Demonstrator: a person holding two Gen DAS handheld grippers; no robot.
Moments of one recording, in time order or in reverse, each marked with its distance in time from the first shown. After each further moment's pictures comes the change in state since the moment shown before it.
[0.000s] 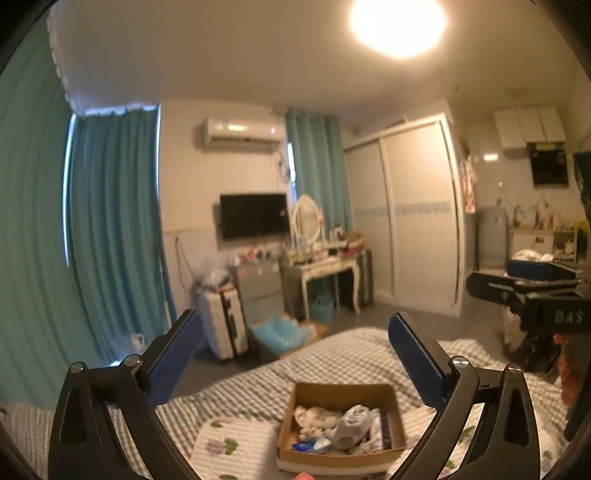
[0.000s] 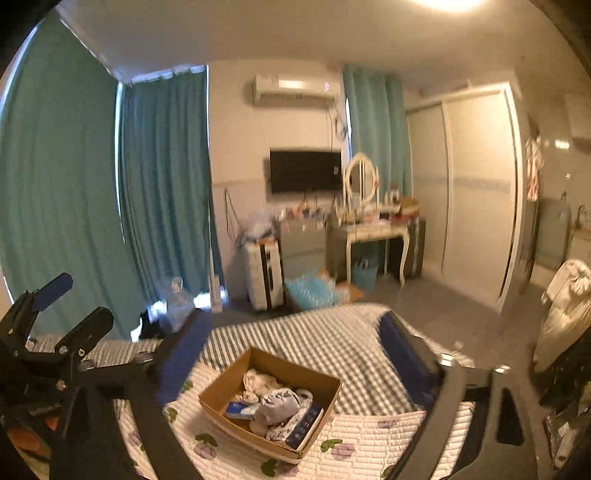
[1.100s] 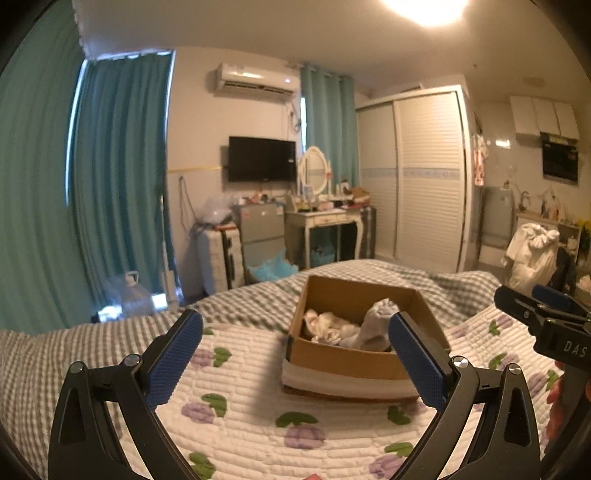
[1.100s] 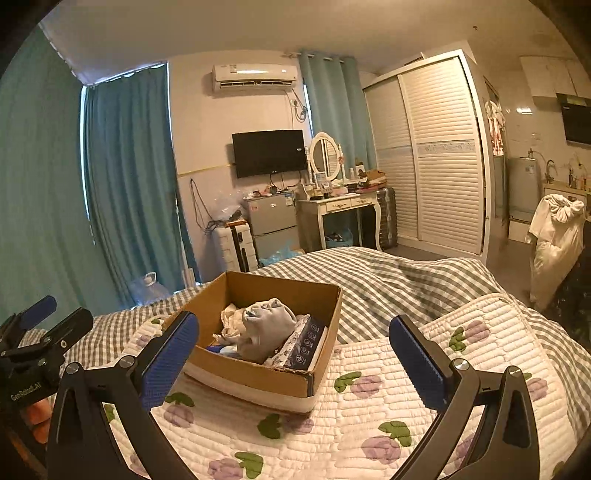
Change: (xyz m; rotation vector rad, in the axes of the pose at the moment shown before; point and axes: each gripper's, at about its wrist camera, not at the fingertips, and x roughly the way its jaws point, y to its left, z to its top) left arm 0.043 0.025 -0.173 -0.077 0.169 0.003; right arm 0.060 0.016 -0.193 0.124 0.032 -0.124
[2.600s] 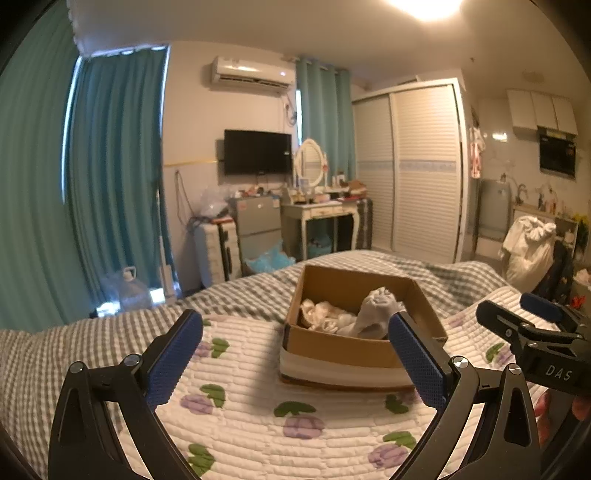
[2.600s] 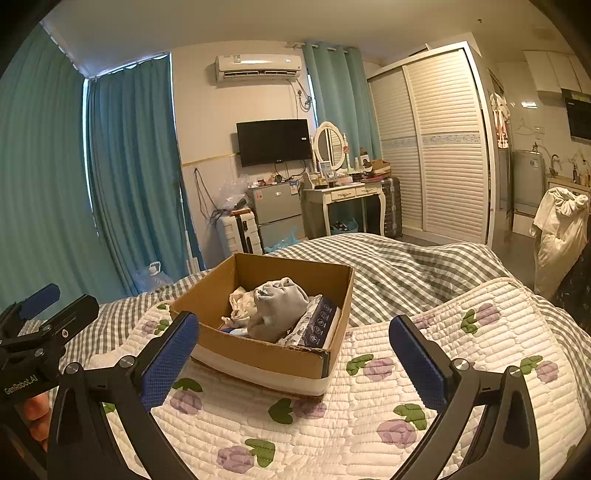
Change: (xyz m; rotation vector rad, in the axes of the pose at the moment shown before) left arm -0.006 0.003 -0.007 0.008 0.029 -0.020; right arm 0.001 0.013 -0.015 0.006 0.040 0.016
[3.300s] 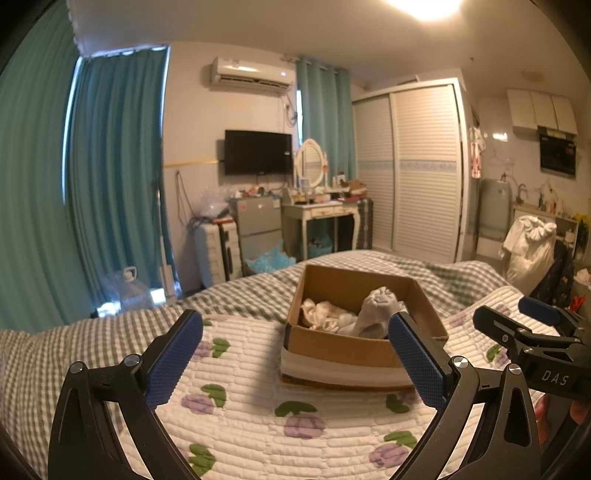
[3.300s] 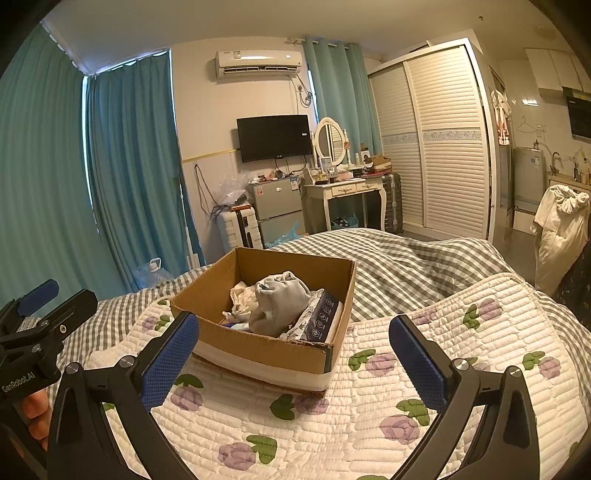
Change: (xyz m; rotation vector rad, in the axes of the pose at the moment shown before) left arm 0.000 0.001 0.000 0.002 0.000 0.002; right arm 0.003 -0.002 -0.003 -0.003 0.017 0.003
